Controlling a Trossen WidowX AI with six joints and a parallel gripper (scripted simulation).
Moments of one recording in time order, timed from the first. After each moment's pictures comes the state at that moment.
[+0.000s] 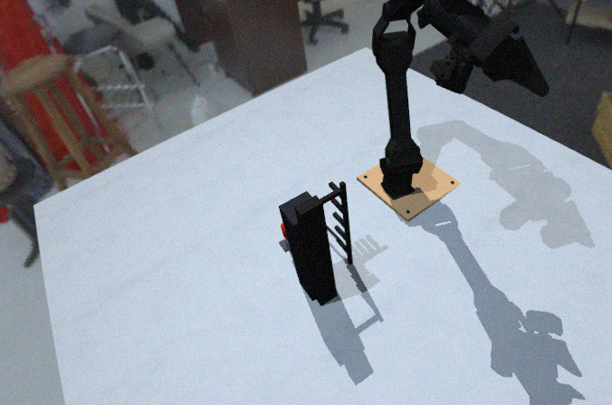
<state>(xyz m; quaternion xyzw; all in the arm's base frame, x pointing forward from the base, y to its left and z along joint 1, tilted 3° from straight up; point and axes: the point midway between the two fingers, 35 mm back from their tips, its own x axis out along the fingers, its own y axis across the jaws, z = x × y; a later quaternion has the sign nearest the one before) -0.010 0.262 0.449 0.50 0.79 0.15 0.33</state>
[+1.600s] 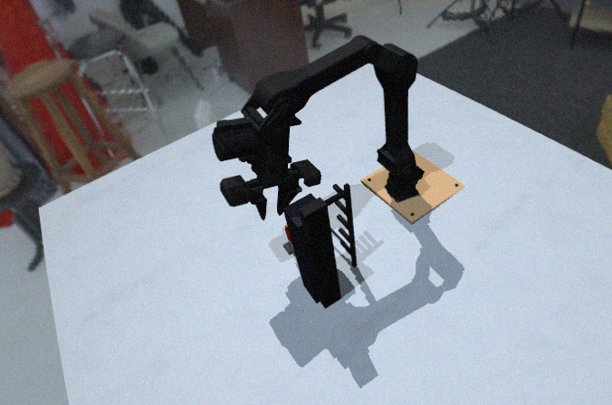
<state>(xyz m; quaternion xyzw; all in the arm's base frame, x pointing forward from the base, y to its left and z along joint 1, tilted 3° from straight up) 0.339 0.056 0.181 0.54 0.49 -0.38 0.57</state>
